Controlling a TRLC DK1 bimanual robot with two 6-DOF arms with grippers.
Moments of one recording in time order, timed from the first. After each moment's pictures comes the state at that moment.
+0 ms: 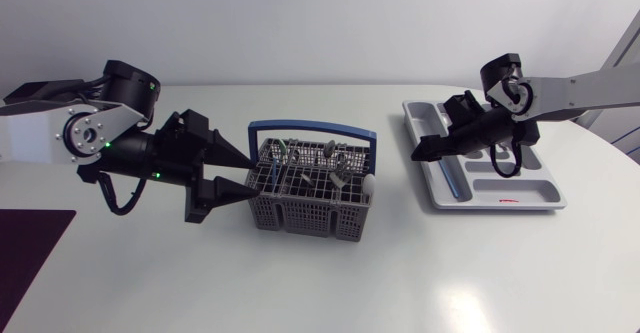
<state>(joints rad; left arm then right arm) -0.19 1.52 0.92 -0.39 0.80 0.93 -0.01 1.91 1.24 -0.40 -0.38 -0.27</state>
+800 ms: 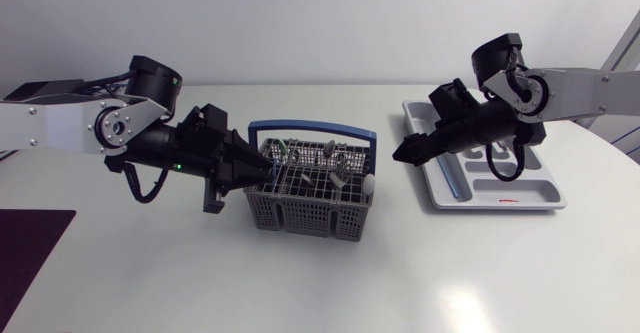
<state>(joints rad) -0.24 1.61 0.99 -0.33 0.82 0.94 0.13 1.68 1.12 -0.40 -0.38 -0.27</state>
